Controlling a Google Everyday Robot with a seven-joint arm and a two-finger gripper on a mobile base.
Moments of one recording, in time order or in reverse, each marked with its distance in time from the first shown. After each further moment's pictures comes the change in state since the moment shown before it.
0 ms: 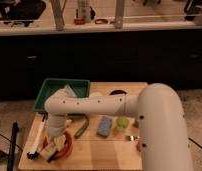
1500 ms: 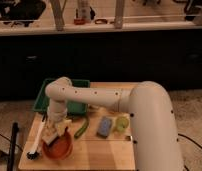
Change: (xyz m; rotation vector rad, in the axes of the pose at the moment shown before) arm 0.034 -0.060 -0.014 -0.019 0.010 0.003
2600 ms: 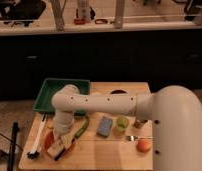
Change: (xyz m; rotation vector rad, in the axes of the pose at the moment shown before) arm -0.014 0.090 -0.025 0.017 0.014 0.058
